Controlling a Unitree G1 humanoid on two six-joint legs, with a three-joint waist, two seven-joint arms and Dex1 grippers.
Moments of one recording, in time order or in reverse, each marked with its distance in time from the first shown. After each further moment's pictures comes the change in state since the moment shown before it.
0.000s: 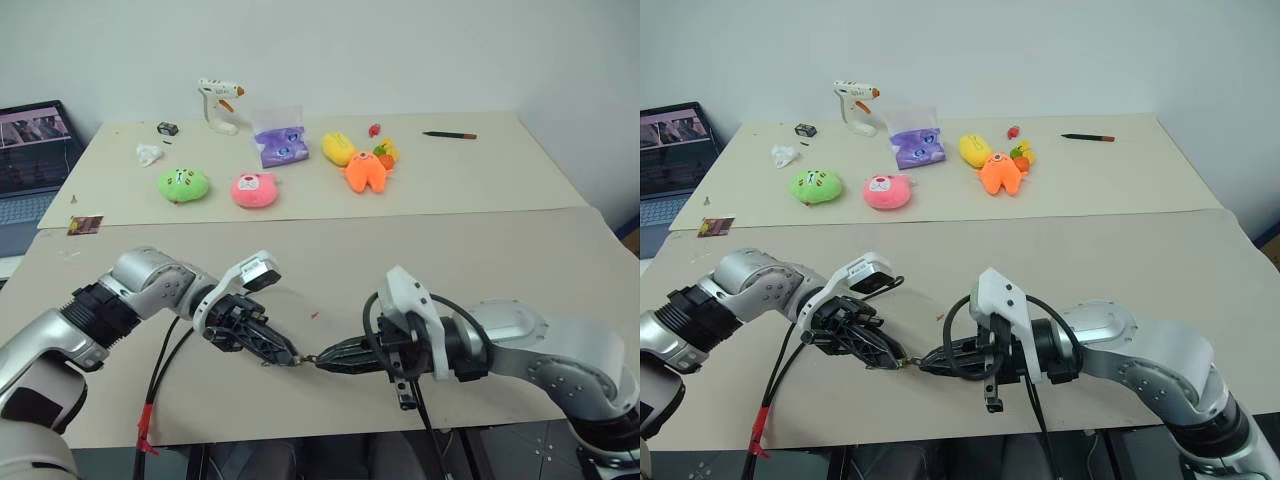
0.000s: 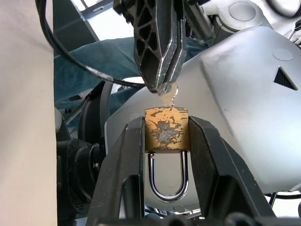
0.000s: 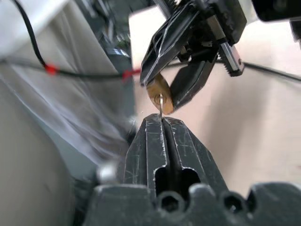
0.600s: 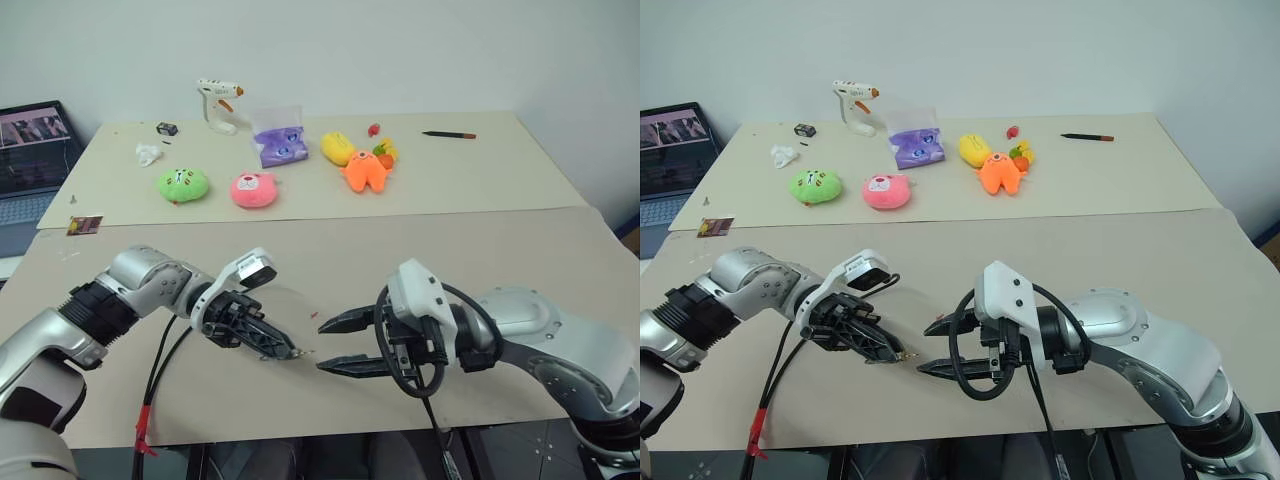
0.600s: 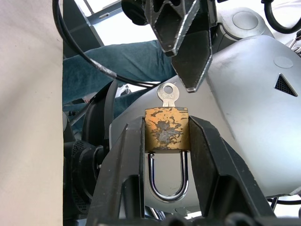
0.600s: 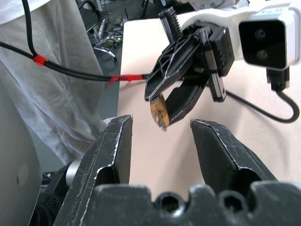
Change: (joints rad) left arm -0.006 -0.009 0.000 0.014 0.000 0.002 0.000; right arm -0.024 0.097 -0.055 0.013 -0.051 -0.075 0.020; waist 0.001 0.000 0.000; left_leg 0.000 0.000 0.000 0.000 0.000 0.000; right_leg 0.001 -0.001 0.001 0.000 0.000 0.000
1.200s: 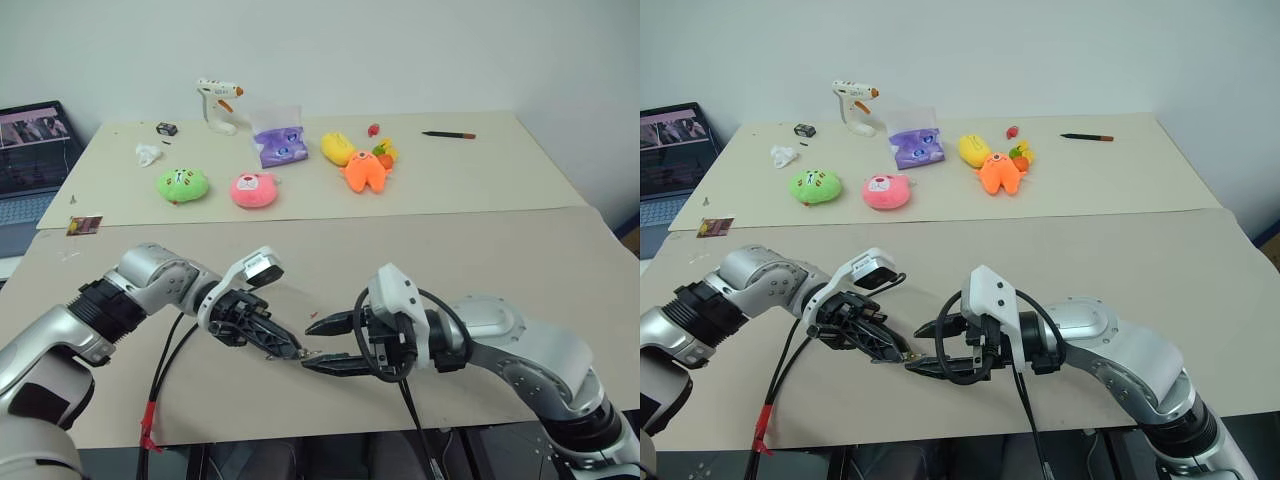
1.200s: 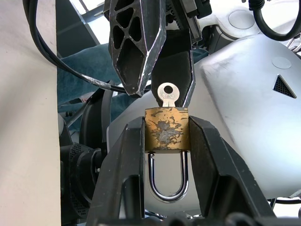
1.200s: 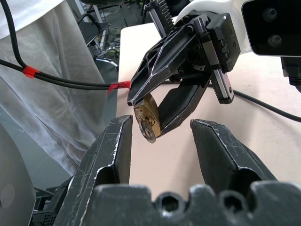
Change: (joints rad) left arm -0.018 -0.028 -0.005 0.001 0.000 0.003 0.000; right arm 0.027 0.091 0.067 0.063 -0.066 -0.001 -0.009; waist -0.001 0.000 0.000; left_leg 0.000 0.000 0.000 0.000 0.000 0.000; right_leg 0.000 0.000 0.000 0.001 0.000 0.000
